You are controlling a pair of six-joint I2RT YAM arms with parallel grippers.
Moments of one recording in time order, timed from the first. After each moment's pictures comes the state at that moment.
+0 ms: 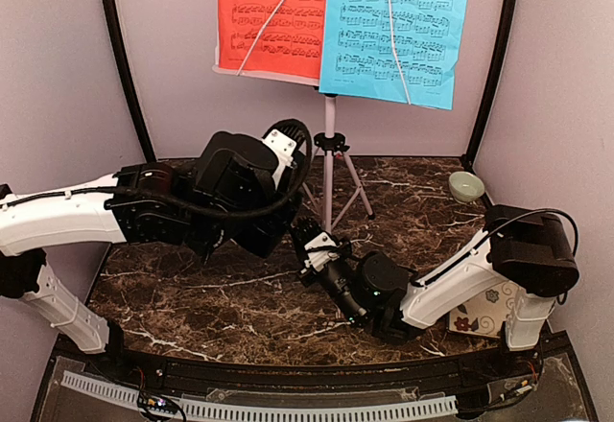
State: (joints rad) left arm -1.29 1.47 1.46 -0.58 -0.83 -0.11; right arm 1.34 1.88 0.79 1.36 0.65 -0.48
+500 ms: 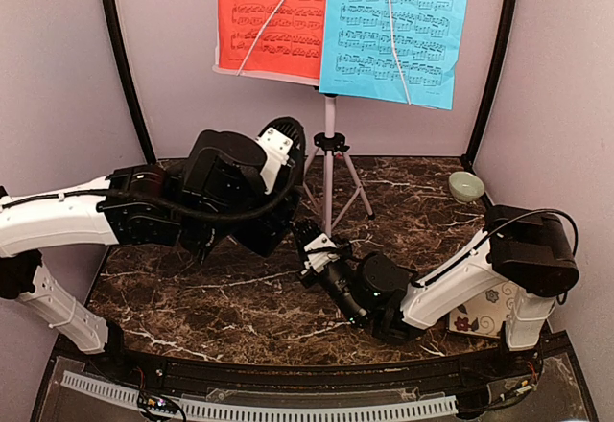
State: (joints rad) left arm -1.29 1.42 1.42 -0.51 -0.79 -0.08; right arm 1.34 1.88 0.78 1.36 0.65 -0.49
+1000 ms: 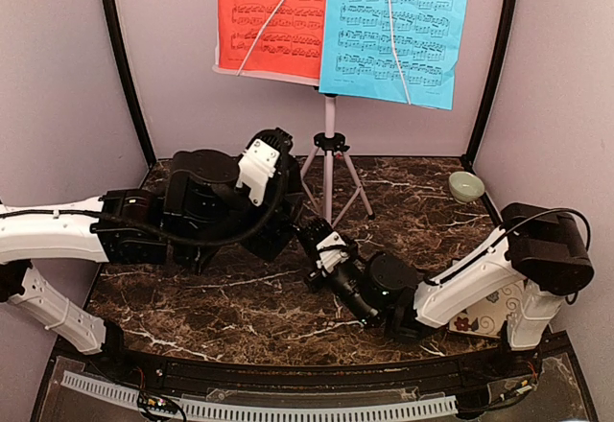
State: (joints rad) left arm -1.29 1.34 1.25 -0.30 -0.74 -0.01; right arm 1.34 1.81 0.73 1.29 0.62 -0.38
